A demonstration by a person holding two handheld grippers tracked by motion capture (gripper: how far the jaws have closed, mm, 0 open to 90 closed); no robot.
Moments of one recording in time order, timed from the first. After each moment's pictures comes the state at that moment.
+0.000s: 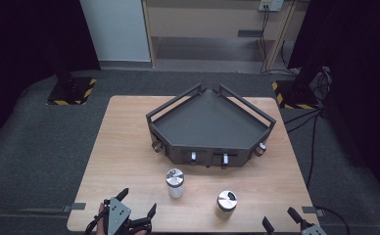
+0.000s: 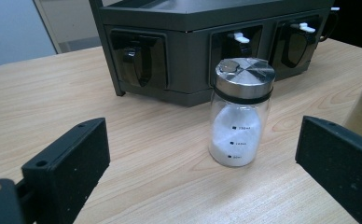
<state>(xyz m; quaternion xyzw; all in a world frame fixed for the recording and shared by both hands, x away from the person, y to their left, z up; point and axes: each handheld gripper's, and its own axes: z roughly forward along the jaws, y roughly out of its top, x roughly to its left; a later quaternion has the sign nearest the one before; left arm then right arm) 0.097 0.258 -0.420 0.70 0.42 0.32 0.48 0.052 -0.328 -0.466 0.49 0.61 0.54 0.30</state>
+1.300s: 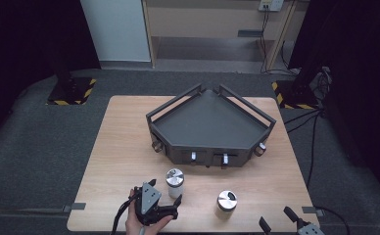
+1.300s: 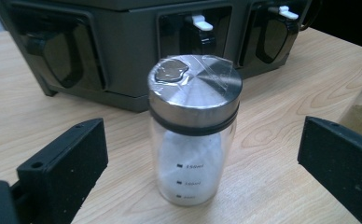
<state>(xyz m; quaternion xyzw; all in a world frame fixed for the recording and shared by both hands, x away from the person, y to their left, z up) 0.159 0.205 -0.430 0.73 0.42 0.26 0.48 0.057 -0.327 -0.466 0.48 0.62 0.55 0.29</state>
